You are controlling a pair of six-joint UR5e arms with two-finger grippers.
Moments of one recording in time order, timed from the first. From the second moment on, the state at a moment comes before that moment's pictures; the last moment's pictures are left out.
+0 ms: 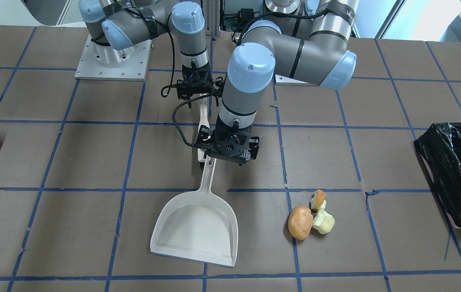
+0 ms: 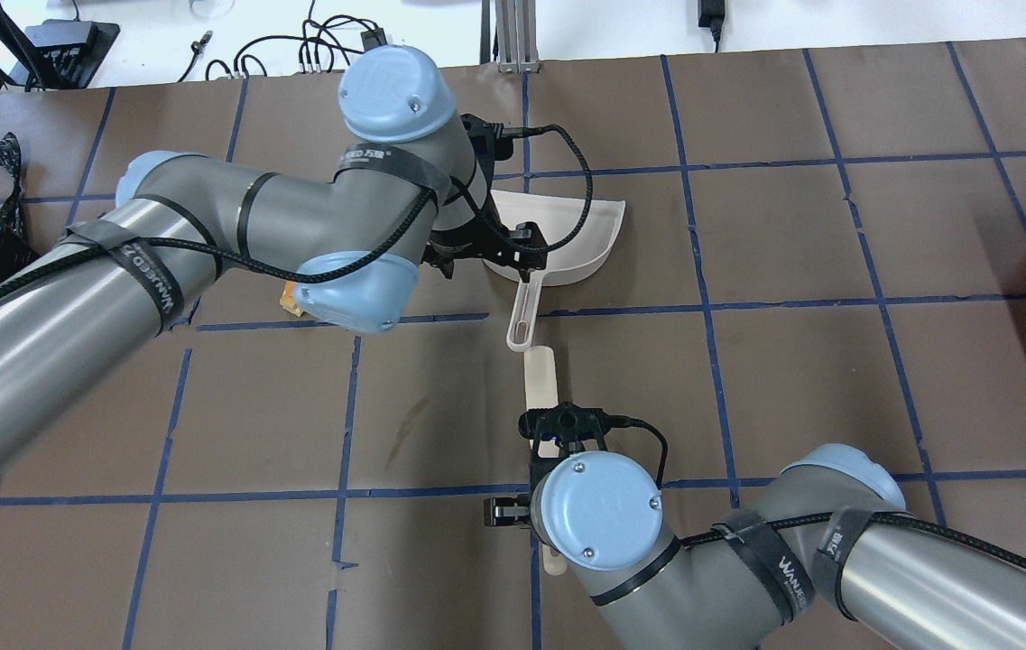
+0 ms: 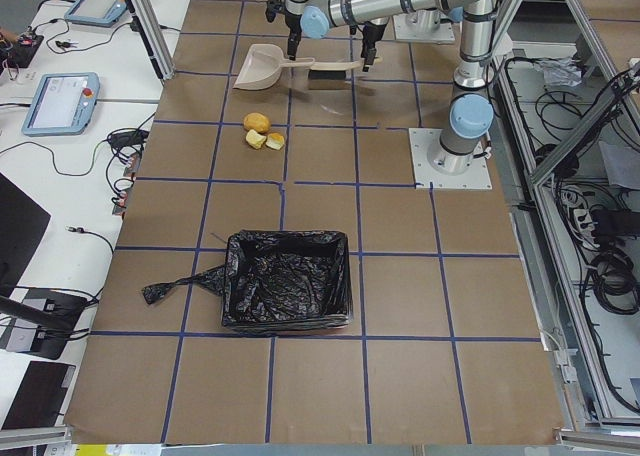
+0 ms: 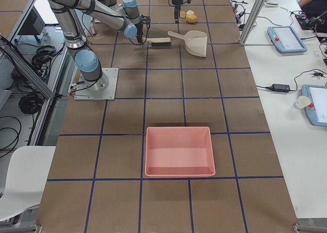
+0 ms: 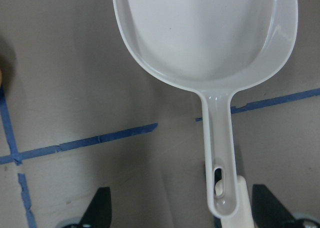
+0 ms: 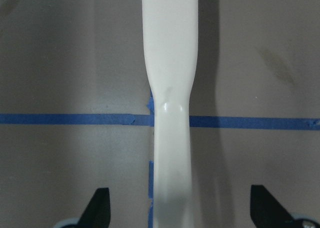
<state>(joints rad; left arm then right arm) -1.90 -1.88 -1.72 -0.99 1.49 -0.18 2.16 -1.51 2.37 -2.61 -1.55 0.59</state>
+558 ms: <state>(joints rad) -1.99 -1.94 -1.75 -0.92 1.55 -0.32 2.16 -1.51 2.36 -2.62 -1.56 0.59</state>
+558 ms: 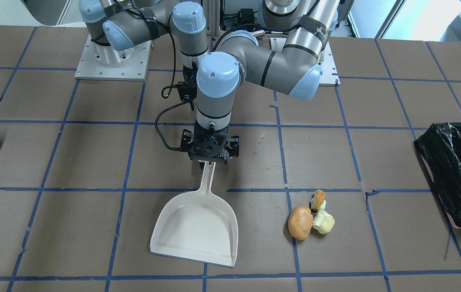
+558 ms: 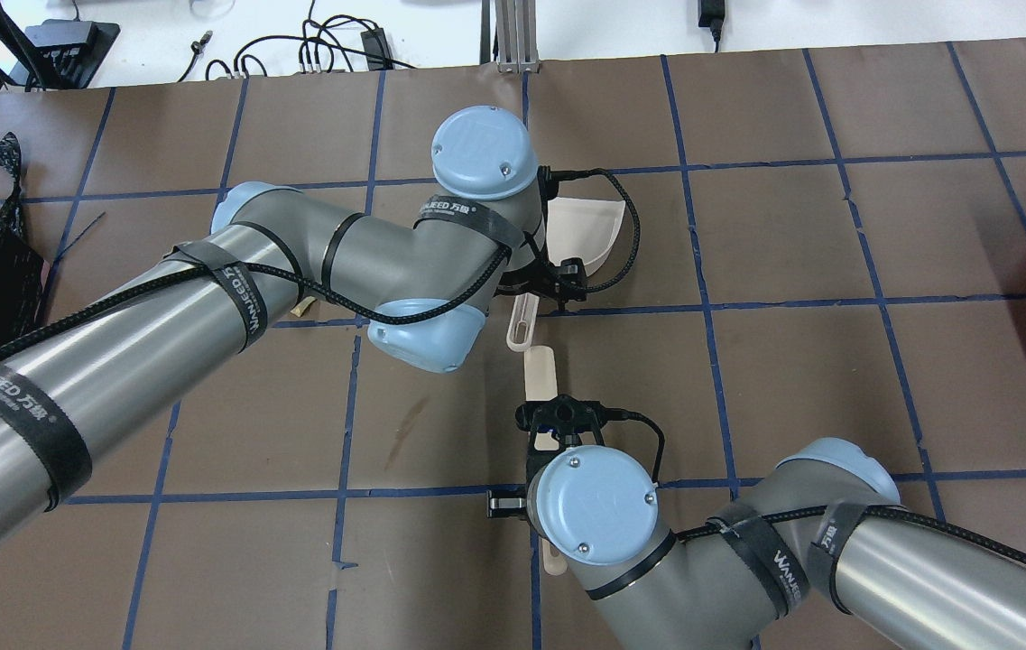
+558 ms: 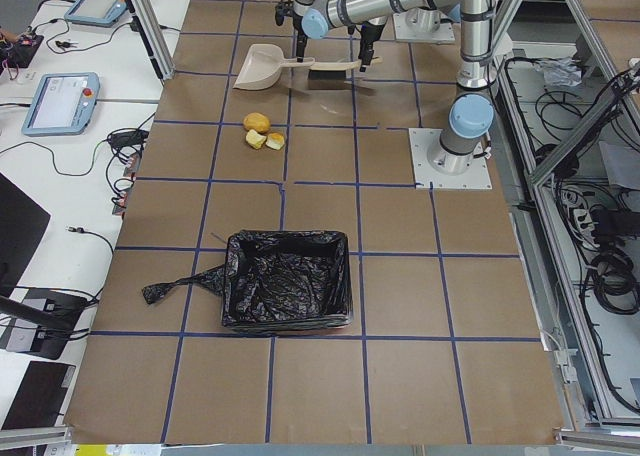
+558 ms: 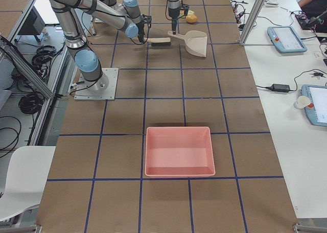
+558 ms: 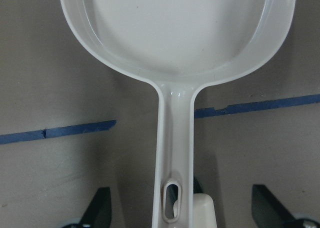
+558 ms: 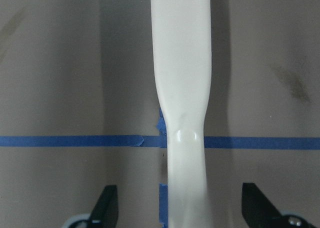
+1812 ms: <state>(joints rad) -1.99 -1.98 -1.83 -0.77 1.54 -0.36 2.15 -1.51 2.32 -2.59 -1.56 0.59</state>
